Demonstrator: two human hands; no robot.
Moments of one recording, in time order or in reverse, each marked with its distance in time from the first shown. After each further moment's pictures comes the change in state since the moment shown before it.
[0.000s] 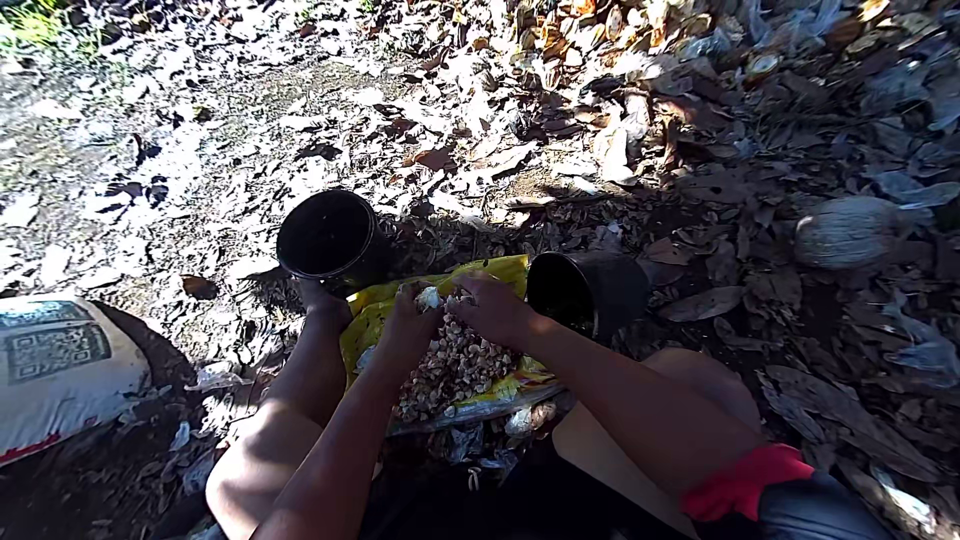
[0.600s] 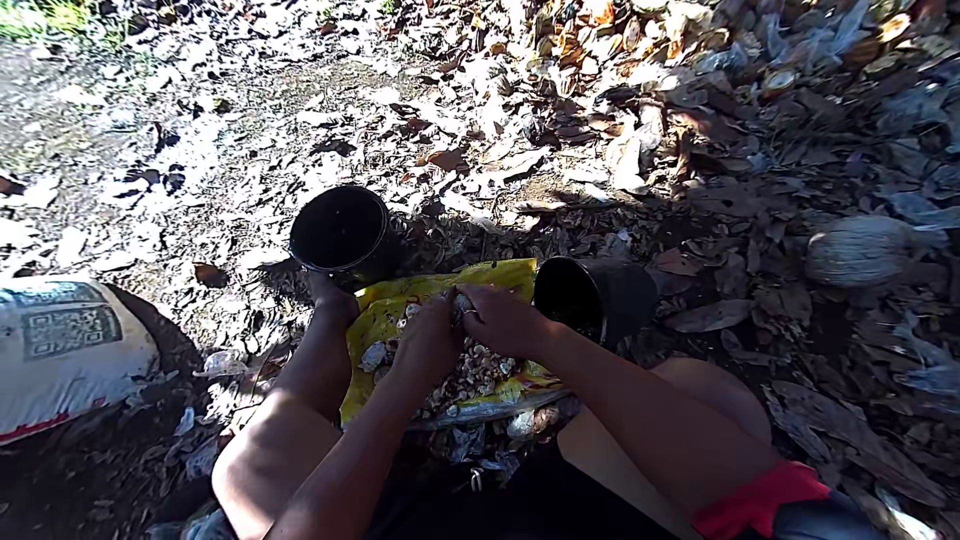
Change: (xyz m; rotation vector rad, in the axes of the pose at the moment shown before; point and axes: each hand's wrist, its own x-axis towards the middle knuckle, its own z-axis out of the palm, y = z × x) left_hand -0.024 0.028 0.016 0.847 -0.041 0.119; right_hand -0.012 -0.019 -0.004 -0.187 -0.133 -0.093
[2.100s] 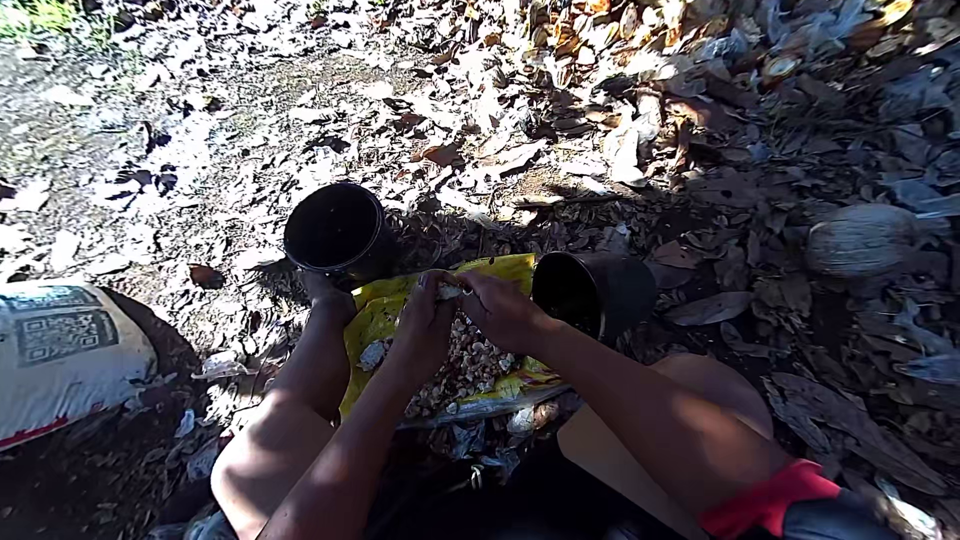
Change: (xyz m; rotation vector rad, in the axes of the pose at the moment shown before) left_hand 0.000 -0.013 0.000 -0.486 0.206 0.252; right_hand -0.007 0.000 -0.006 0.211 0.138 -0.047
